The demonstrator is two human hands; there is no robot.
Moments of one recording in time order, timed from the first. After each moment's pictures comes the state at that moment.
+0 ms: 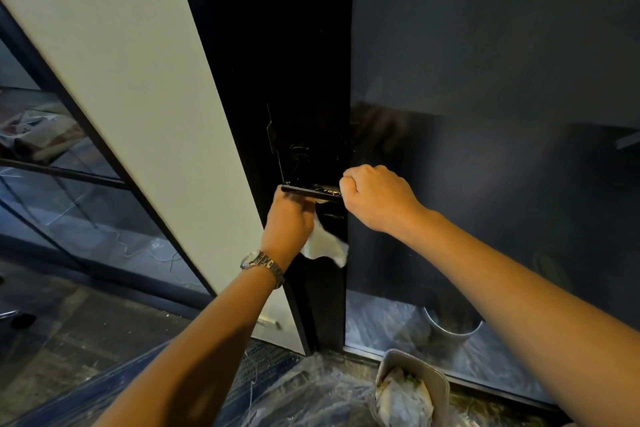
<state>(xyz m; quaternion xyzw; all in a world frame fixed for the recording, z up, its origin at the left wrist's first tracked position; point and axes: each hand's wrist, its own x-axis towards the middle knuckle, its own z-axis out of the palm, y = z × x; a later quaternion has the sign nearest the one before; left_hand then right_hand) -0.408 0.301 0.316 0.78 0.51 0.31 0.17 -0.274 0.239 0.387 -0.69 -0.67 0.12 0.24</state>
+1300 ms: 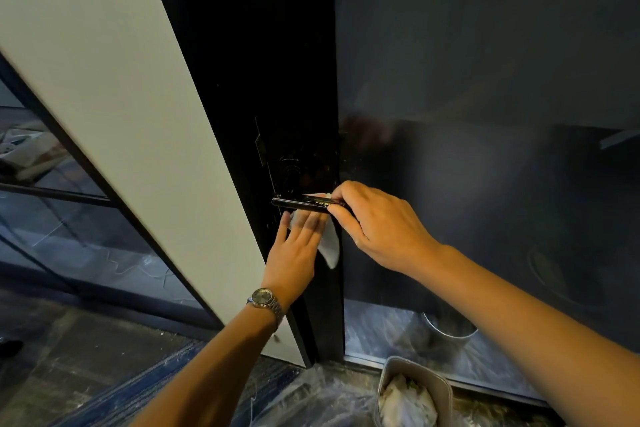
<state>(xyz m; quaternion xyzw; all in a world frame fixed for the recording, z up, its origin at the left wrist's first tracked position) -0.411 0.294 0.273 0.90 0.39 0.11 -0.16 -0.269 0.207 0.373 -0.62 -0.74 0.00 0.27</state>
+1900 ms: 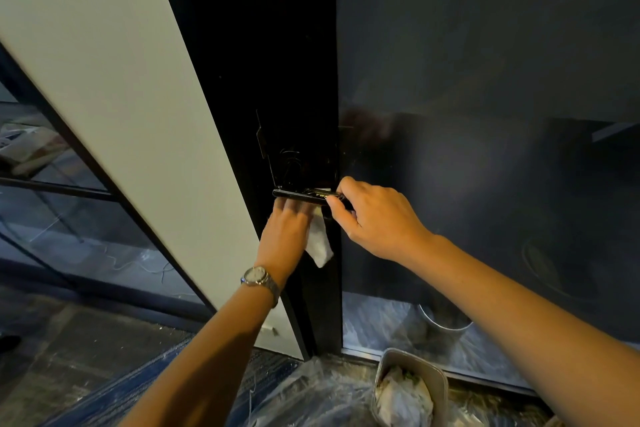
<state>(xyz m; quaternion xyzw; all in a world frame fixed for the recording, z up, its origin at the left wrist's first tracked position) -0.416 0.305 0.293 0.89 0.41 0.17 -0.09 -0.275 0.211 0.372 -0.66 -0.71 -0.01 0.24</state>
